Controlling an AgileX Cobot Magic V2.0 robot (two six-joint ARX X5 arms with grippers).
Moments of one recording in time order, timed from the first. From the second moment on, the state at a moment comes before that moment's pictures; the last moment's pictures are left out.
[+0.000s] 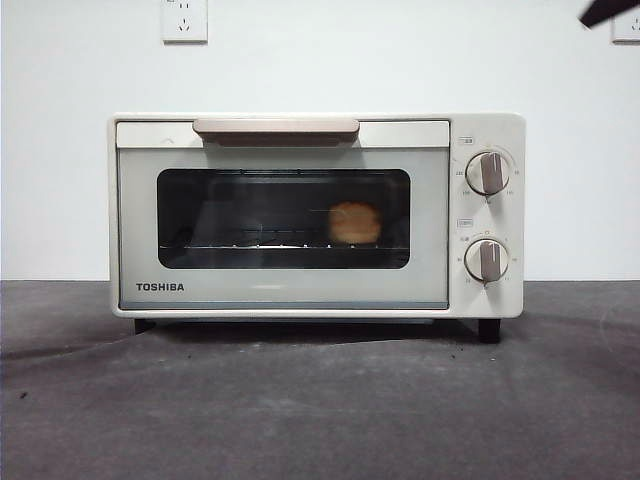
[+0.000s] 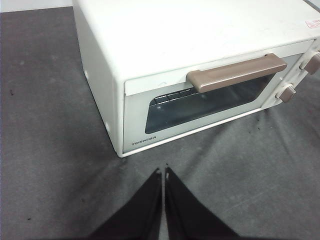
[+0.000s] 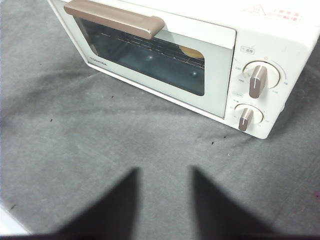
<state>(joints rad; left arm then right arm) -0.22 0.71 0.93 -0.75 0.26 0.01 0.75 0.72 0.87 -0.73 0.05 0.26</state>
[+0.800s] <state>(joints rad) -0.22 0.71 0.93 -0.75 0.26 0.01 0.75 0.72 0.87 -0.69 0.06 0.26</state>
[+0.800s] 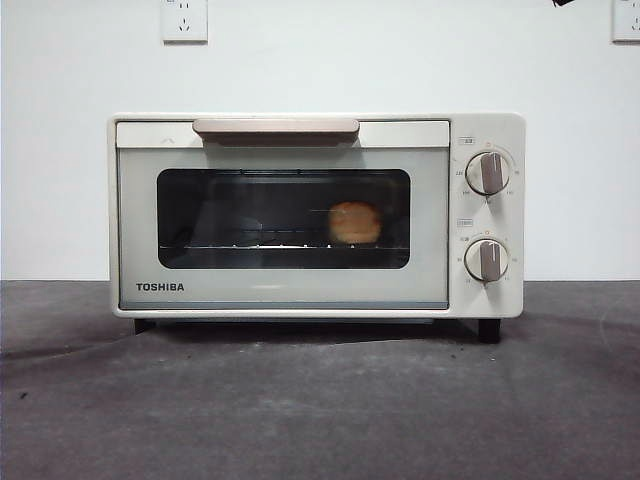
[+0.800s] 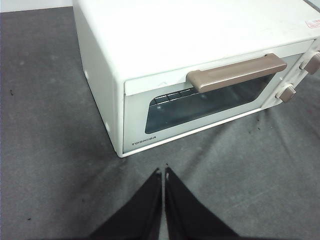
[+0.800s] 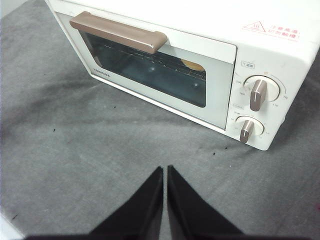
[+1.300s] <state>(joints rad) -0.09 0.45 0.72 -0.26 0.20 0.18 0.75 0.72 0.87 -0.69 0.06 0.26</state>
